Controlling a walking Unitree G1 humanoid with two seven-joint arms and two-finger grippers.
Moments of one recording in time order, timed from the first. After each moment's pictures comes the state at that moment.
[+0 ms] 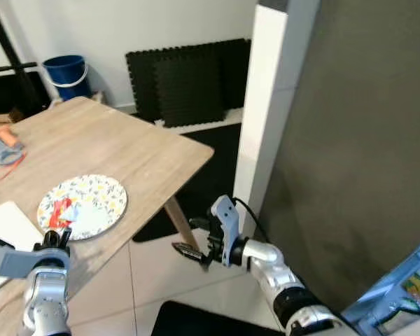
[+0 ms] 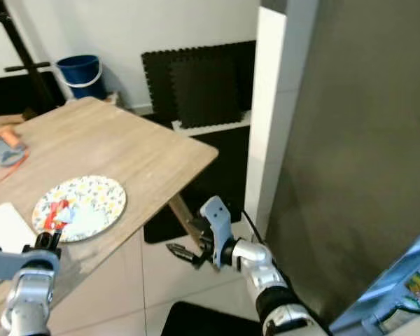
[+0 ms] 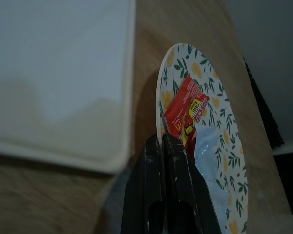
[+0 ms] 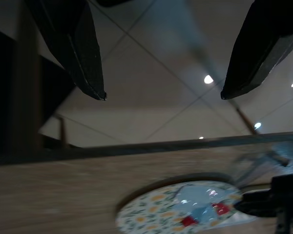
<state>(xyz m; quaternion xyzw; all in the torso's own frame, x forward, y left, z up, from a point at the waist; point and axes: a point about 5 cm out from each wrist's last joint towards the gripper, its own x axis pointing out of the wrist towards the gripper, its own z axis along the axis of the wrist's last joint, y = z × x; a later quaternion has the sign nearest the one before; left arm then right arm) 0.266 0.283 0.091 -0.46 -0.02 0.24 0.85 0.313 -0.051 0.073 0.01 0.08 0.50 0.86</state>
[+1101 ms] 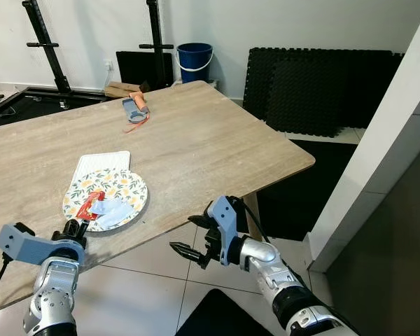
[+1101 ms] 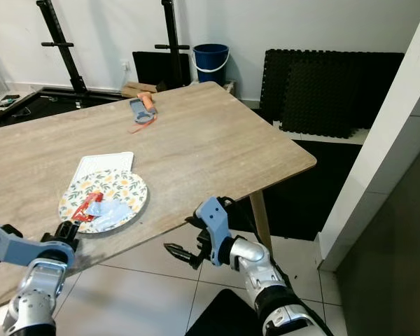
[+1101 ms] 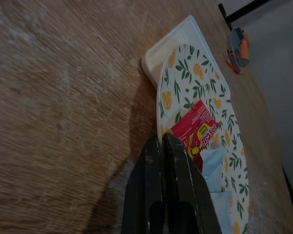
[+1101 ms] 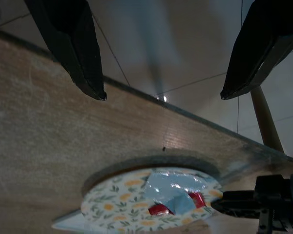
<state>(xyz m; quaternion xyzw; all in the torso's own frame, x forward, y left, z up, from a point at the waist) 0.278 0.264 0.090 -0.48 0.02 0.16 0.86 0.314 -0.050 0.083 -0.01 0.04 0.50 0.86</state>
